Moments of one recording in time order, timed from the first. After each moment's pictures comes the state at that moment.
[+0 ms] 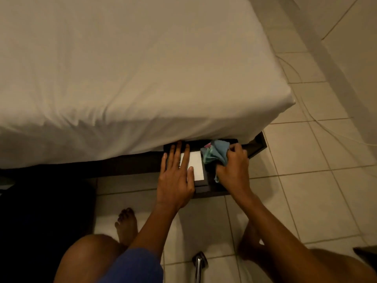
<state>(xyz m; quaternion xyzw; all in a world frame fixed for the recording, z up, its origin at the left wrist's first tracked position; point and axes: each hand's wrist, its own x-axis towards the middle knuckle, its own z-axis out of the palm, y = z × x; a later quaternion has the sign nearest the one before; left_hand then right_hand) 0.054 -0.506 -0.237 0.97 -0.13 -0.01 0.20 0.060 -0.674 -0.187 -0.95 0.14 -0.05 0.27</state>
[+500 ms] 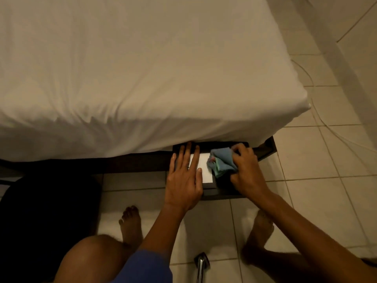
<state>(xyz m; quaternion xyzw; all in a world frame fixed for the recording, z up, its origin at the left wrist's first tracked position) 0.054 -0.504 -0.237 0.97 -0.13 -0.02 0.21 0.063 -0.692 -0.183 -0.98 -0.02 0.02 0.21</state>
